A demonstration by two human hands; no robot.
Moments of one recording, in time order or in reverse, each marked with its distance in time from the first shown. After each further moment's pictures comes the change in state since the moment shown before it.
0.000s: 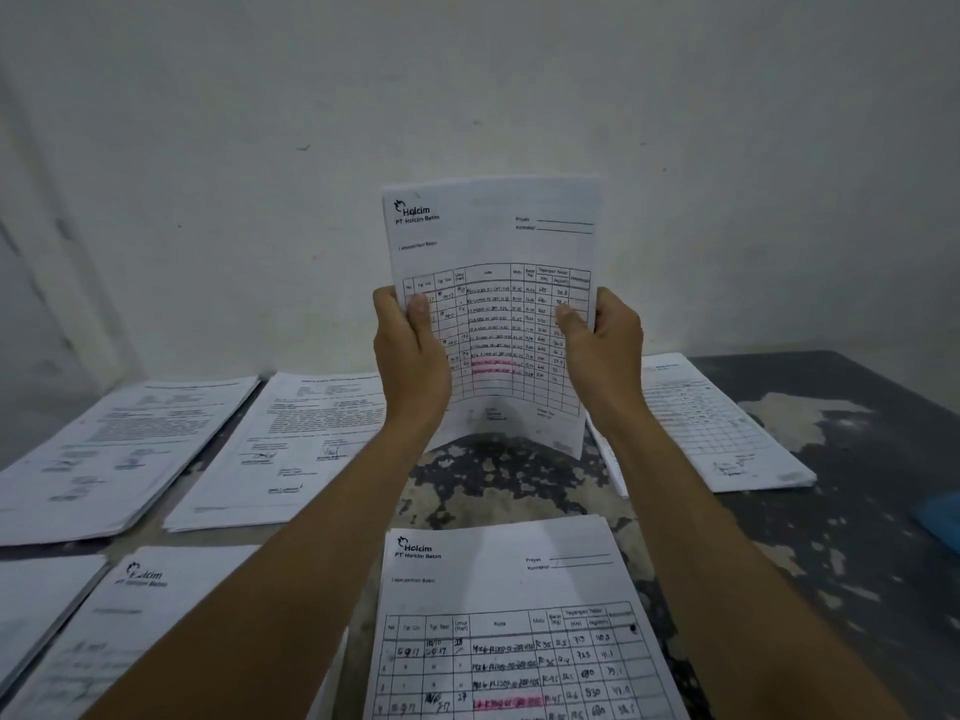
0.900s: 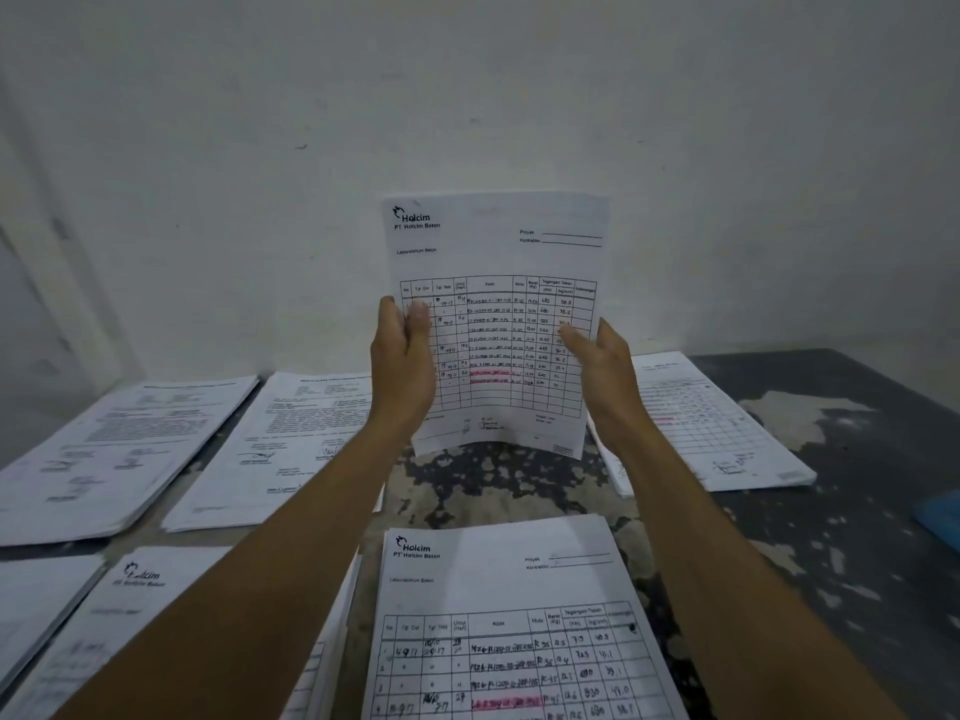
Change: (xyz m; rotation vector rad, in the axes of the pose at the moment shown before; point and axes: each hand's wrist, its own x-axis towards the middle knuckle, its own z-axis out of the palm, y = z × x) left_hand 0.007 -0.018 -0.007 -0.020 -0.149 -0.074; right_hand -0.004 0.021 -0.008 0.216 -0.183 0.230
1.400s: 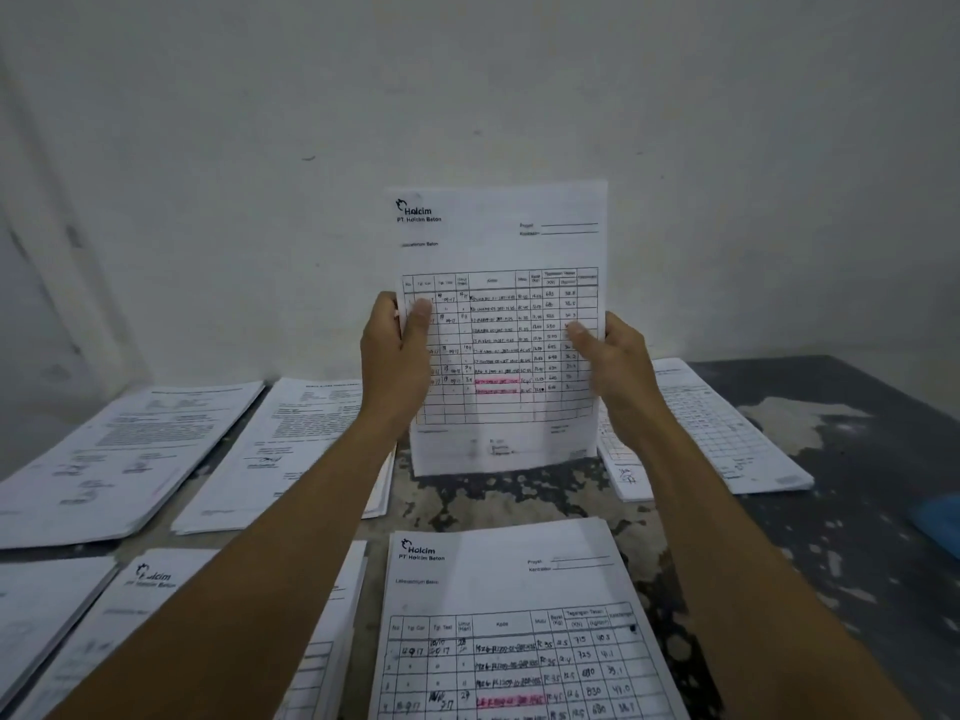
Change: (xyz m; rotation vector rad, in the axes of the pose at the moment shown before) left_hand 0.007 0.015 -0.015 0.011 0.006 0.003; right_hand 0.002 -0.015 -0.013 -0.063 -0.035 -0.031
